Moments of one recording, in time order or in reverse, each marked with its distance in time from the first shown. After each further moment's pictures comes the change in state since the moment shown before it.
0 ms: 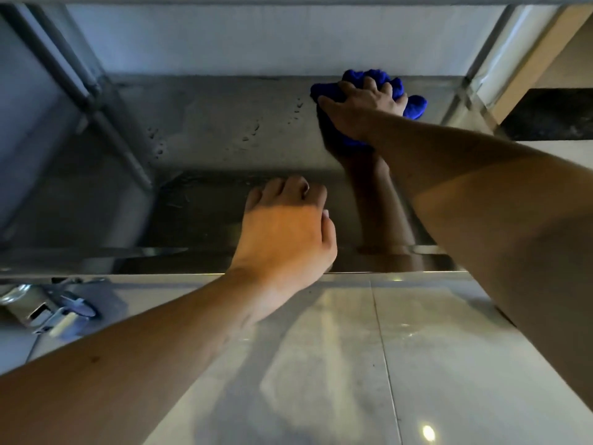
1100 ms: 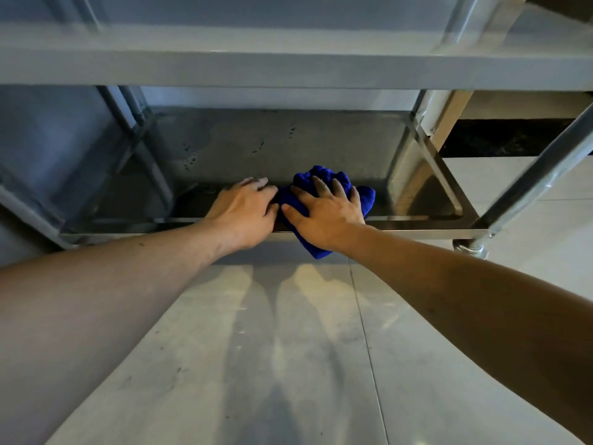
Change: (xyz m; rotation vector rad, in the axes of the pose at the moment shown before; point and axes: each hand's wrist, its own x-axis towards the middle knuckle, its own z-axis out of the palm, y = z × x) left_hand -0.031 -0.038 -0.062 0.019 -0.320 -0.071; right_hand -0.240 -0.014 0.009 0.024 -0.064 -0.279
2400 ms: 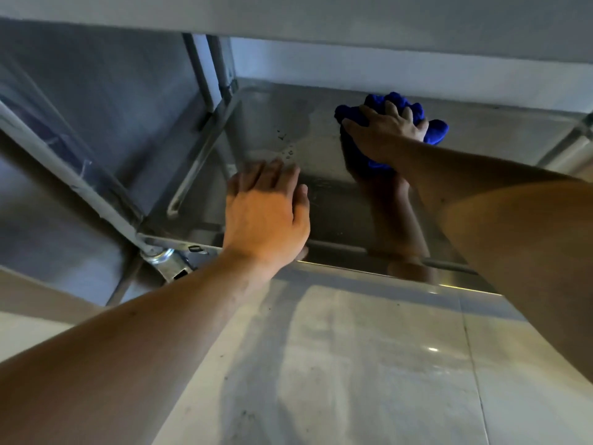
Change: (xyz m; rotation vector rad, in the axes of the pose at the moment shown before) left_hand -0.004 -0.125 0.013 -0.015 0.428 -0.218; right_hand 0.229 -0.079 -0.007 -0.020 0.055 0.140
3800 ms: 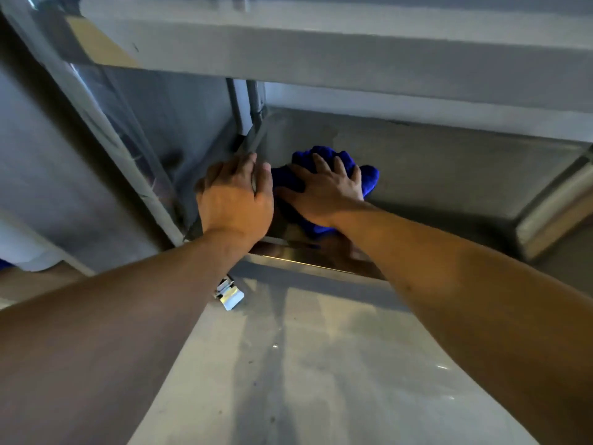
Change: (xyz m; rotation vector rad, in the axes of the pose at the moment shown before) left_hand 0.019 -0.069 -0.038 -0.150 0.073 -0.291; right_hand -0.091 -0.114 0.022 0.017 -0.066 -0.345
